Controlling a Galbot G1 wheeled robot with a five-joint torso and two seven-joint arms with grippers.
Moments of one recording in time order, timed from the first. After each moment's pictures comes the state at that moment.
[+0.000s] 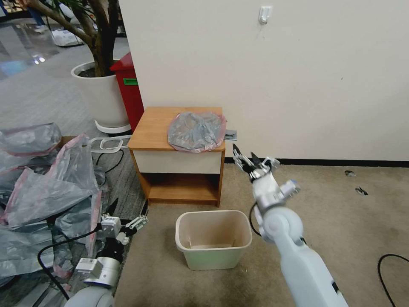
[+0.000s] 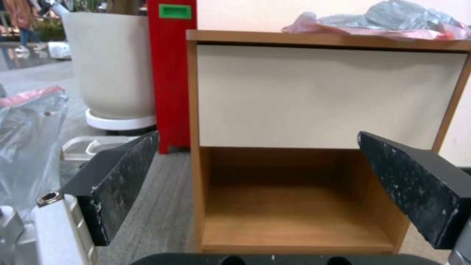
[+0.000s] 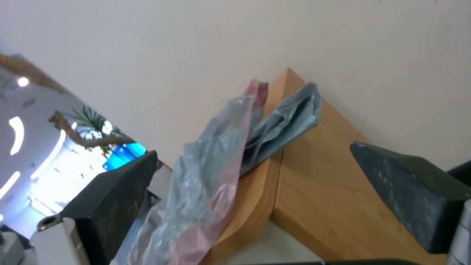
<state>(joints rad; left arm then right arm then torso) 1.69 -1.32 -0.63 -2.00 -0.31 -0.21 0.06 -0.96 1.42 0.25 1.70 1.01 -0.04 0.13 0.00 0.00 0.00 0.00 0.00</state>
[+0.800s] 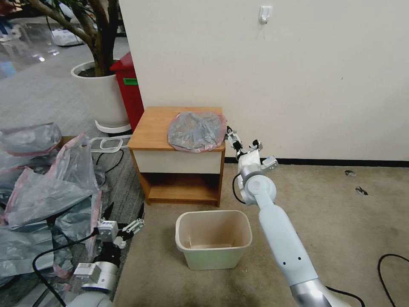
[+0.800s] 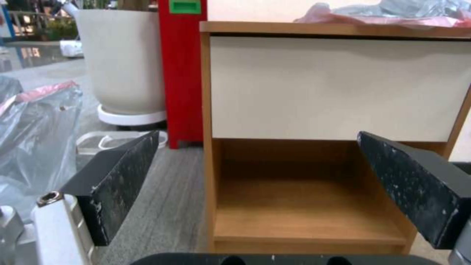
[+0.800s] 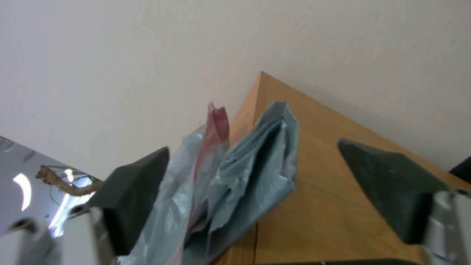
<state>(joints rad) 1.70 -1.33 -0.64 -2.00 -0.29 -0.22 0.05 -0.75 1.50 0.27 1.40 1.17 -0.01 0.11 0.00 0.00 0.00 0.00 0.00</state>
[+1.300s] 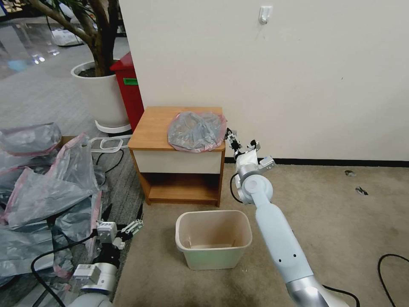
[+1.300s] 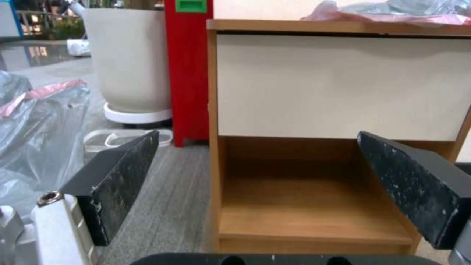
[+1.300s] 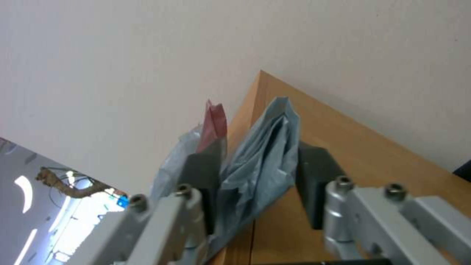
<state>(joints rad) 1.71 -1.33 -0.64 -2.00 -0.29 -0.22 0.03 -0.75 1.52 0.27 1.38 1.16 0.01 0.10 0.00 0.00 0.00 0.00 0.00</state>
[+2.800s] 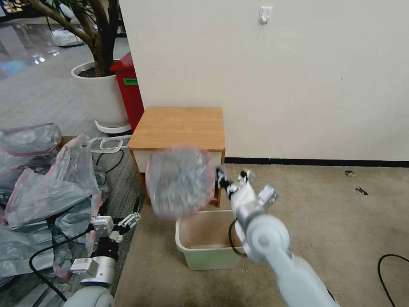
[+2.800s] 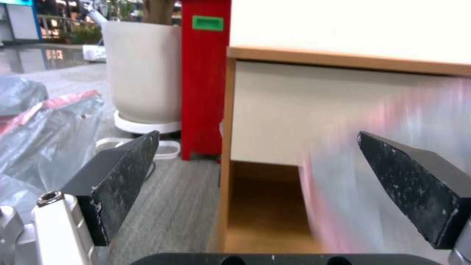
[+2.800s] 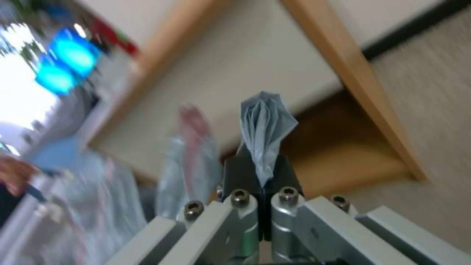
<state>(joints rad) 1.67 -1.33 -0.65 -2.01 -0.35 -0.22 0.00 -1.18 1.25 0.01 2.06 1.04 -0.21 0.55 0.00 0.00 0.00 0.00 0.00</state>
